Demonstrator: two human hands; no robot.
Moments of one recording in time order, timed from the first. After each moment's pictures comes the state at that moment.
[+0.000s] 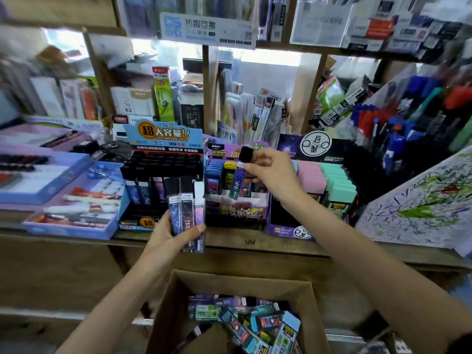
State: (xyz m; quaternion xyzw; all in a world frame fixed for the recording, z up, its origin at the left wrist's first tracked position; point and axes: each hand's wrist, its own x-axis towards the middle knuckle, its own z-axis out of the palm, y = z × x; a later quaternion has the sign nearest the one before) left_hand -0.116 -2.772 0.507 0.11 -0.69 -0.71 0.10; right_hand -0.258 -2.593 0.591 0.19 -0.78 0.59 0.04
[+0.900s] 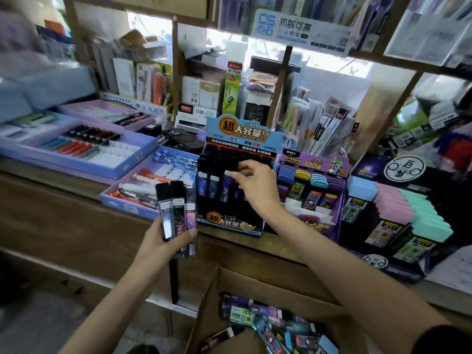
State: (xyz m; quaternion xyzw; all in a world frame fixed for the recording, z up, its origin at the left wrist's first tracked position) left_hand -0.065 -2.886 0.468 0.17 -0.66 -0.70 0.19; right_hand -0.234 -2.757 0.554 0.25 -0.83 0.50 0.03
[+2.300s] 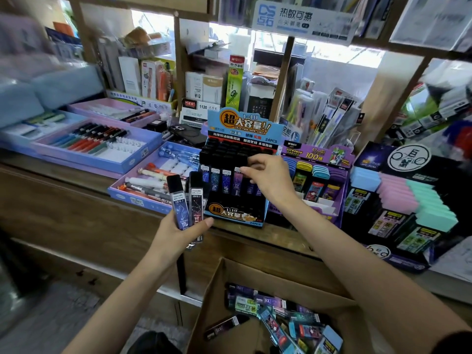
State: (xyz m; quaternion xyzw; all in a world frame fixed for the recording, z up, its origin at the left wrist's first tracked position) left_hand -0.073 -2.862 0.485 0.15 -0.67 -0.70 0.21; right_hand -0.235 -2.735 0.564 0.27 -0.82 0.50 0.01
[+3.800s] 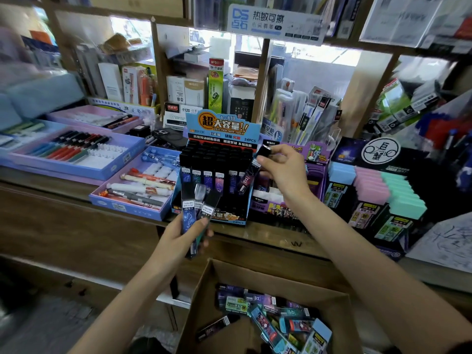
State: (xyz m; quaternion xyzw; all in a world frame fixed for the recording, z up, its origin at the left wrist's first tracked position) left_hand -0.077 -2.830 0.488 0.09 -0.67 -0.72 0.14; right_hand -0.243 -2.679 0.582 0.17 -0.71 0.68 -0.01
